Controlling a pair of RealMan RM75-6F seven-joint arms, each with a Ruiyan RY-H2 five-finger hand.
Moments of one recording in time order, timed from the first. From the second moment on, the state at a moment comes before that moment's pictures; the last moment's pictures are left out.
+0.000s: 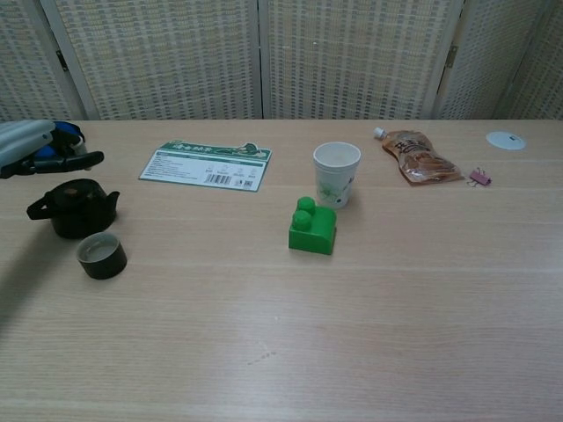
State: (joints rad) left arm -0.59 -1.59 -0.22 -1.07 1.17 1.01 0.14; right arm 0.00 -0.98 0.16 -1.60 -1.42 1.61 0.01
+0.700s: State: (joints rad) left arm -0.35 -1.32 -0.15 -1.58 1.24 1.35 0.19; right arm 0.05 -0.96 0.09 -1.60 -1.55 1.52 0.10
